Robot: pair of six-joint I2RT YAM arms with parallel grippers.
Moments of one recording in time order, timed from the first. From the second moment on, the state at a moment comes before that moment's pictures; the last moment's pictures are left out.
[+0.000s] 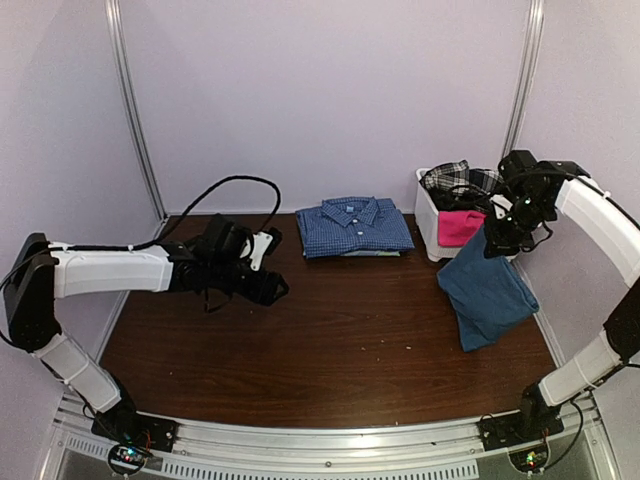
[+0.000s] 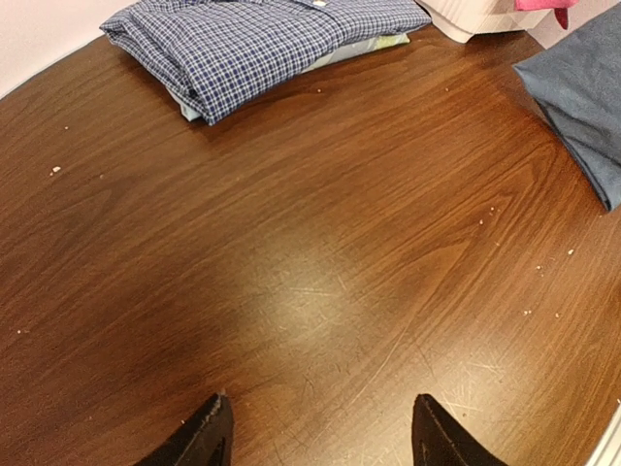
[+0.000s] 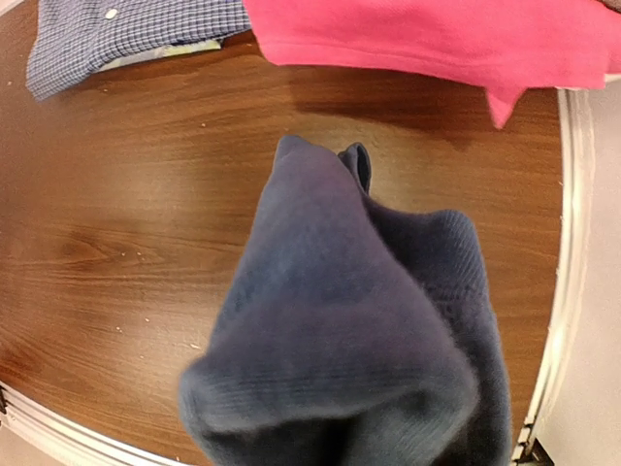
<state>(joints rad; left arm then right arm) -0.73 1.54 0.98 -0.19 0.06 -0.18 0.18 1.44 1.46 -1.19 -0.07 0.19</state>
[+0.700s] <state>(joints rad) -0.64 1.55 0.99 -0.26 -0.01 -0.22 0.61 1.85 1.75 -1.38 0.27 0.34</state>
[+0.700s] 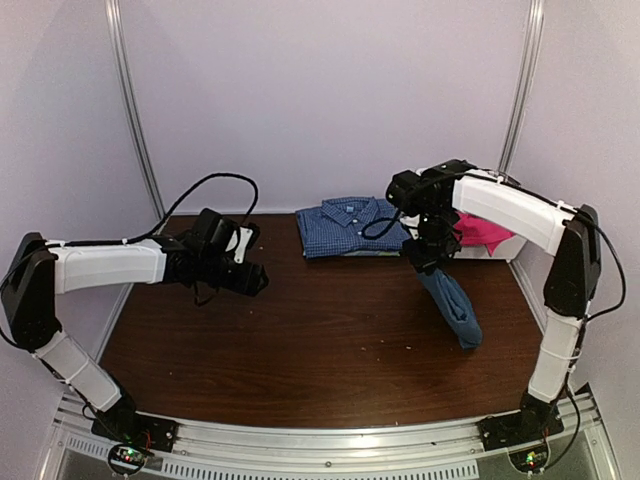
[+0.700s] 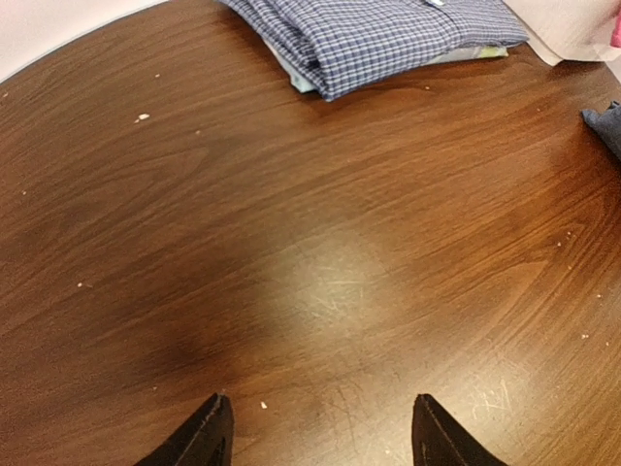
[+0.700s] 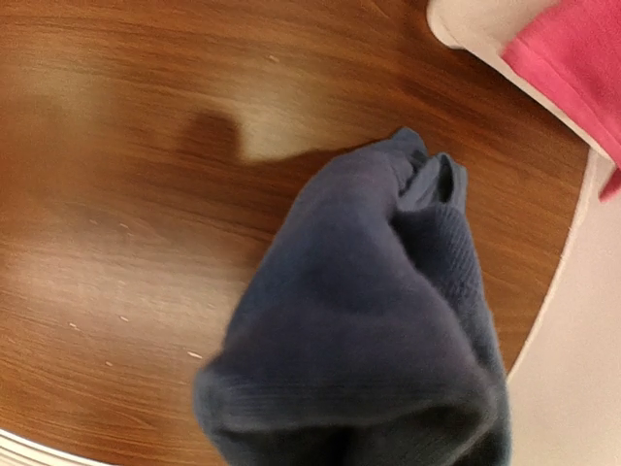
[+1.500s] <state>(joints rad) -0.45 1.42 0.82 -0.29 0.20 -0.36 0.73 2.07 1.91 -0.66 -0.58 0.58</state>
